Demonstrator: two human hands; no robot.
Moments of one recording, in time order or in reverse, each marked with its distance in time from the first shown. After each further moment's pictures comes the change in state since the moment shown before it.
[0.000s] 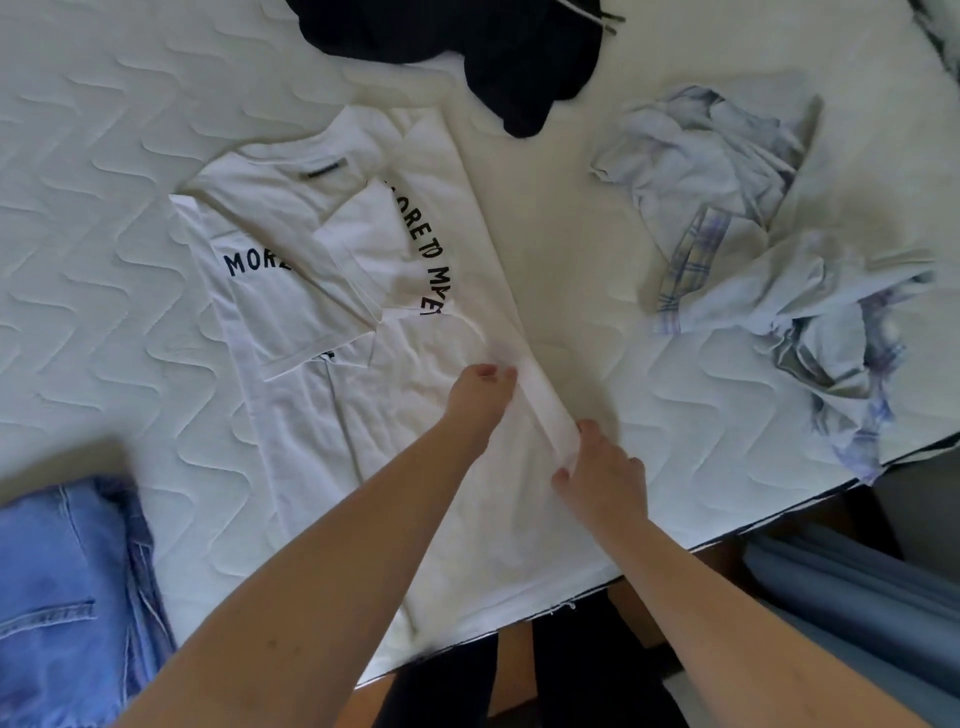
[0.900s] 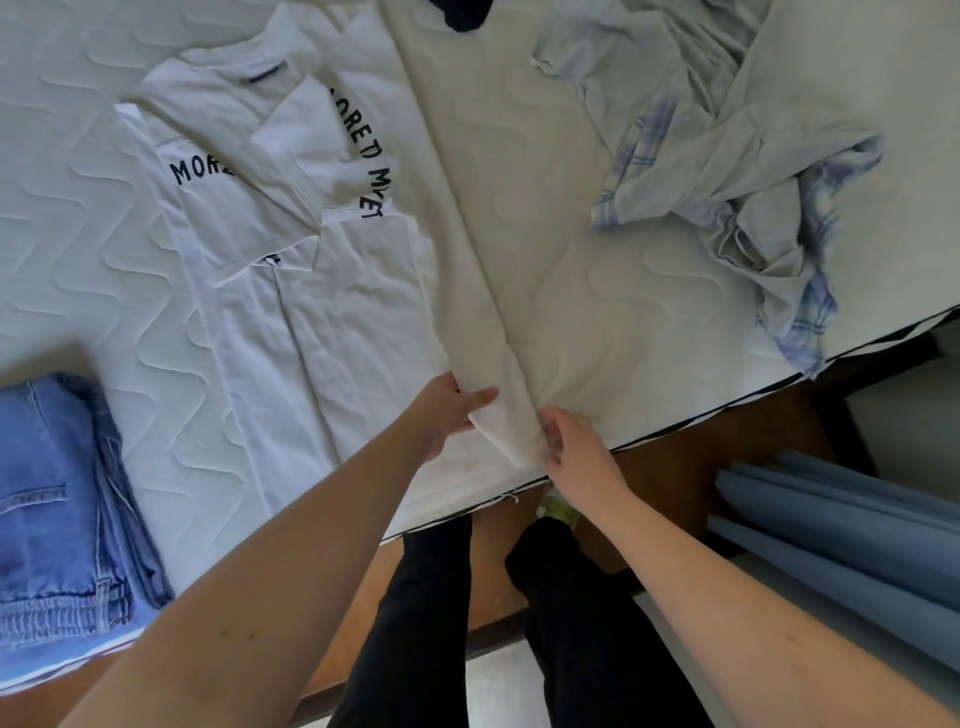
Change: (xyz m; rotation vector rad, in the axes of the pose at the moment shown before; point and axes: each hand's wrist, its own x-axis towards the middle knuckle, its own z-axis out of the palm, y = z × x) left_hand -0.081 -0.099 0.032 -0.110 -0.215 -0.074; right_hand -0.070 0.099 0.057 0.520 -0.197 -0.146
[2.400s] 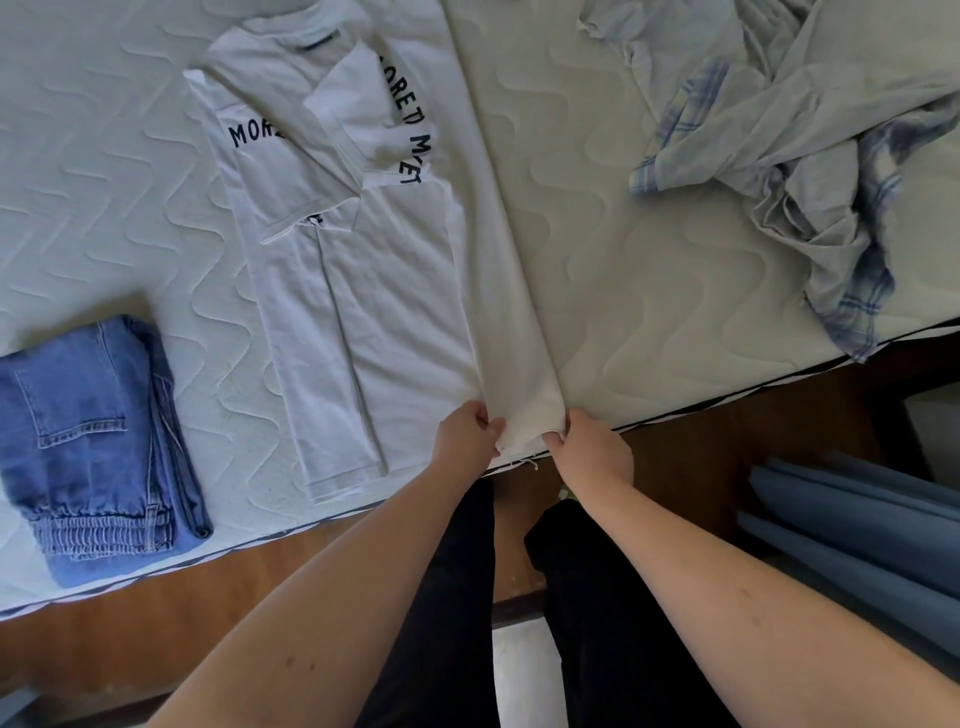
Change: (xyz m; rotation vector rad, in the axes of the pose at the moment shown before) left_hand -0.028 -0.088 0.010 0.557 0.340 0.059; right_hand -0.012 -0.003 0.029 -0.369 0.036 0.146
